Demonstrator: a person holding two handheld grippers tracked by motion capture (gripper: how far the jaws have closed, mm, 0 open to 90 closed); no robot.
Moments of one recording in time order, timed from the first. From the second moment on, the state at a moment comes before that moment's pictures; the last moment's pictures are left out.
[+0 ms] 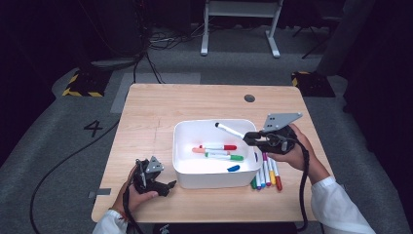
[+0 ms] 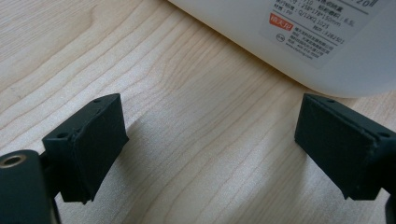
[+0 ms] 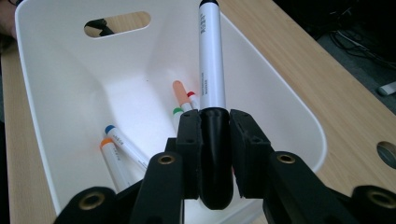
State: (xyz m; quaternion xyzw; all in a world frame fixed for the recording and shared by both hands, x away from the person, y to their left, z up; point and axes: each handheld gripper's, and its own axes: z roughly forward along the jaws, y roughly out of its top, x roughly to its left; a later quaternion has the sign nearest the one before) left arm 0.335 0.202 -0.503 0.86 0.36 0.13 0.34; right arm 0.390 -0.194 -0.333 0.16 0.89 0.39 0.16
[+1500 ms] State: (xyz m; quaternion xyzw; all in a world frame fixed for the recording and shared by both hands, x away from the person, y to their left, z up) left arm 0.335 0.201 -0.503 0.86 0.36 0.12 0.34; right arm 0.383 -0.146 -0.372 0.05 0.94 0.32 0.04
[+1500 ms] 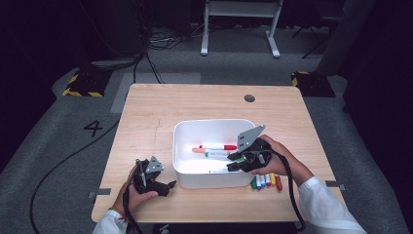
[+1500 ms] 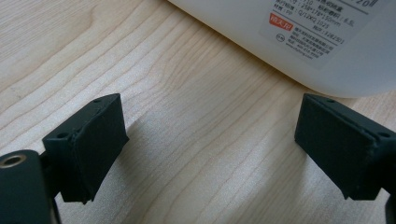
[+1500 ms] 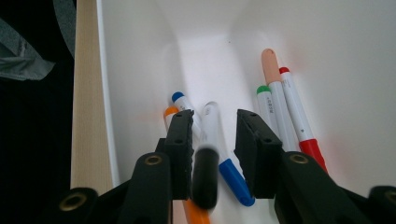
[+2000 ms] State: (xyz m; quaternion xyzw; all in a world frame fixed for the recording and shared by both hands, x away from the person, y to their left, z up) left arm 0.335 0.202 -0.503 0.86 0.36 0.13 0.34; right arm 0.380 -0.171 -0.357 0.09 0.93 0.35 0.09
